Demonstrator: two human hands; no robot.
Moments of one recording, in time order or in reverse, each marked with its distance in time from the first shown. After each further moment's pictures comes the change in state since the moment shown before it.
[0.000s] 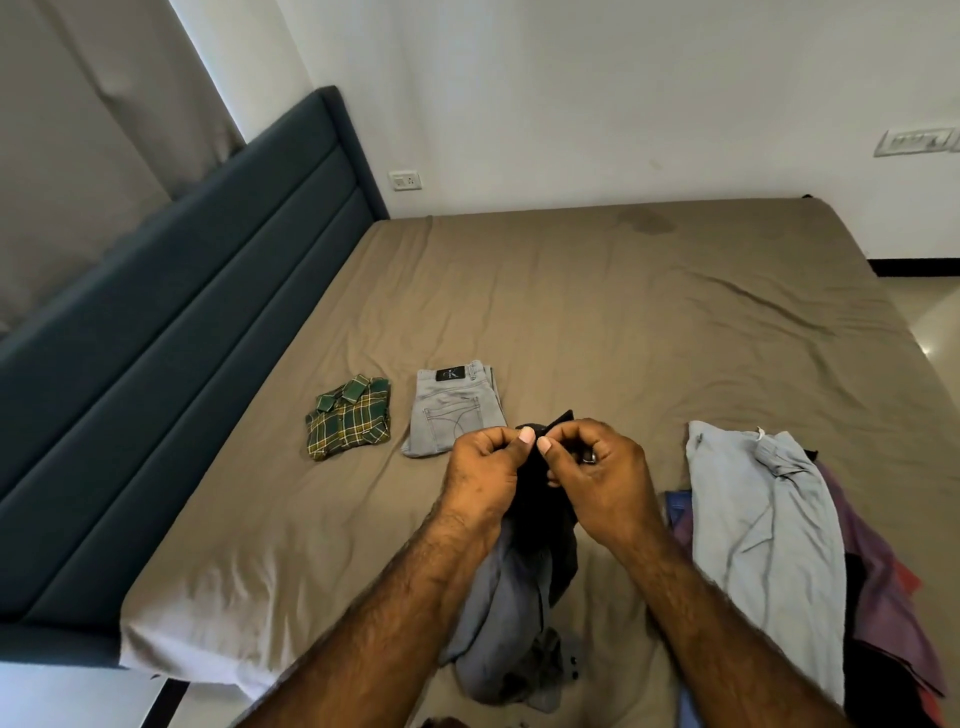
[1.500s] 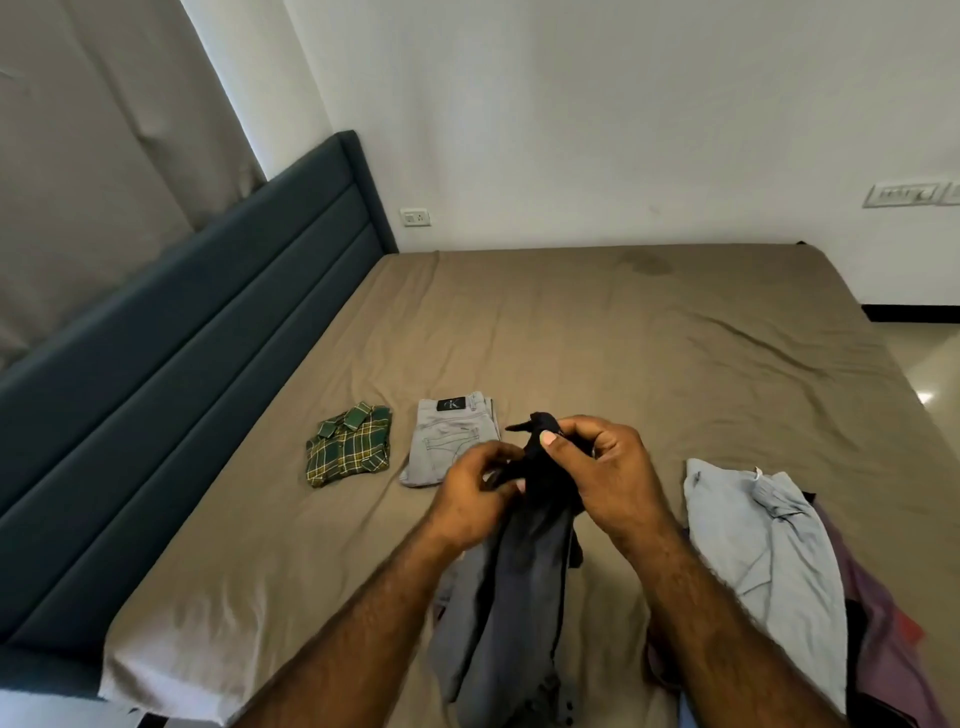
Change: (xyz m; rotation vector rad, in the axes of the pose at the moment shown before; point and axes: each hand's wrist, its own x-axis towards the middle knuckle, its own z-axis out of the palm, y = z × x) left_hand 0.031 -0.009 -0.028 0.496 -0.130 0.285; right_hand 0.023 -0.043 -0.023 0.225 -0.134 0.029
